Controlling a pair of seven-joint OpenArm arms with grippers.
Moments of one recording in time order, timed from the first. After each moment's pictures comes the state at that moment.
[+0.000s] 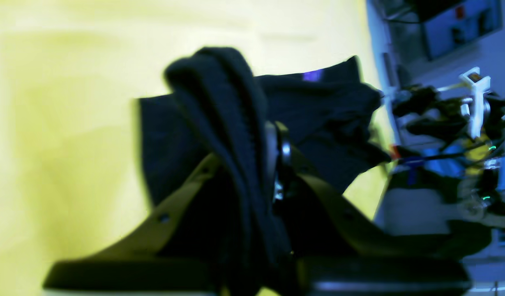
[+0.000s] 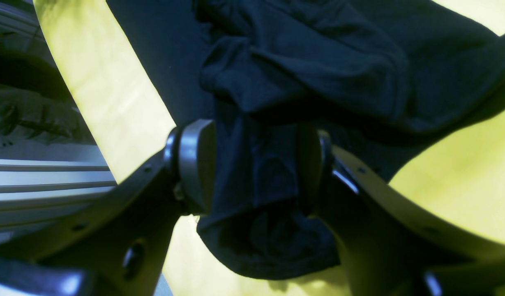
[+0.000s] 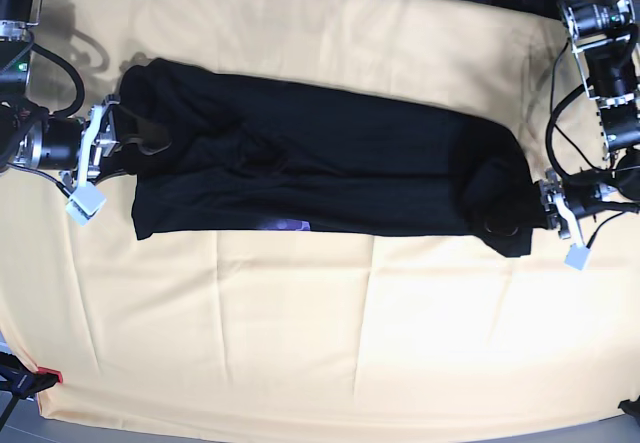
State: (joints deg) left arm -17.9 -29.9 -14.5 59.7 -87.3 -39.5 81.3; right arm -2.9 34.9 12.7 98.3 79.2 40.9 -83.5
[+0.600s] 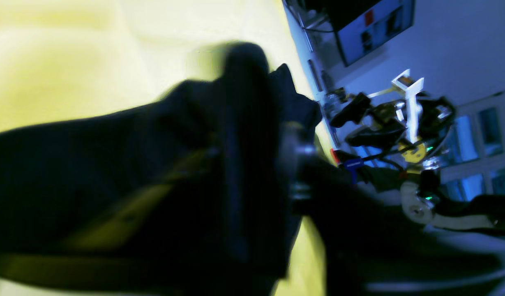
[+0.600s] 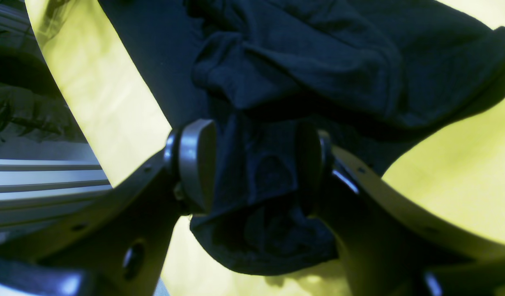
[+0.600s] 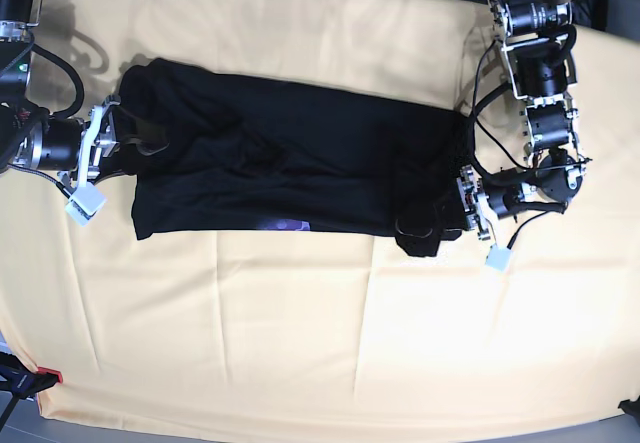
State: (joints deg) left arm -17.8 -15.7 -12.8 59.7 -87.4 -38.6 81.3; right arm -2.7 34.9 12.7 98.3 78.0 40.9 -83.5
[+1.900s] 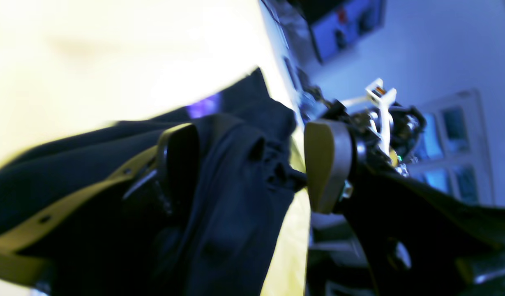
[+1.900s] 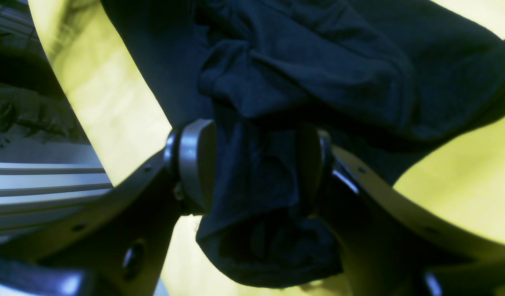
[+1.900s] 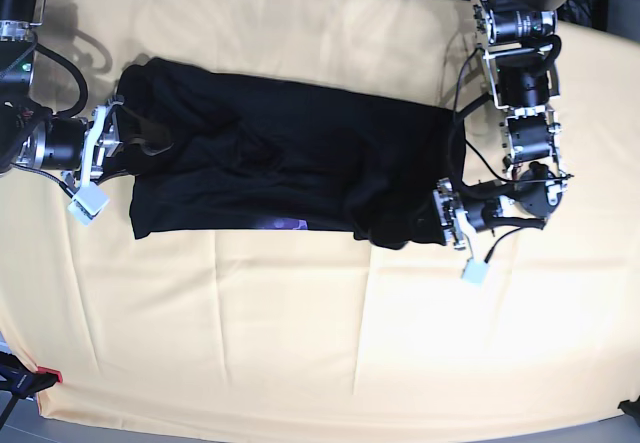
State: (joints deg) left arm -20.4 -13.4 -11.5 59.8 -87.4 -35.8 80.8; right arm -2.7 34.0 12.7 98.3 78.1 40.9 -83.5
